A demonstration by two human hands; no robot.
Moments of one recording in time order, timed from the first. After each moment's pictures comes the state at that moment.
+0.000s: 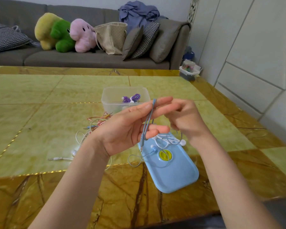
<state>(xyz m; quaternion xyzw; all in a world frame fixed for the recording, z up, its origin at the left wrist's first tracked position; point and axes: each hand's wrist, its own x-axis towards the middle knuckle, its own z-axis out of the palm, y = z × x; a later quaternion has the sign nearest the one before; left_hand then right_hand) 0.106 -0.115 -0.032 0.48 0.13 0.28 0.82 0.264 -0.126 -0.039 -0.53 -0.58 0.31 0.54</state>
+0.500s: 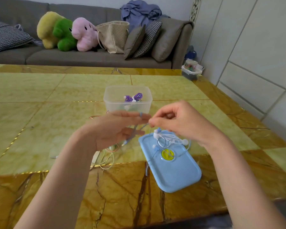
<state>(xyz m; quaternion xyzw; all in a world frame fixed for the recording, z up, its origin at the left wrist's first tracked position) 0.086 -0.097 -0.045 0.56 0.40 0.28 0.67 0.262 -0.141 -0.024 -0.52 -0.71 0.32 0.36</state>
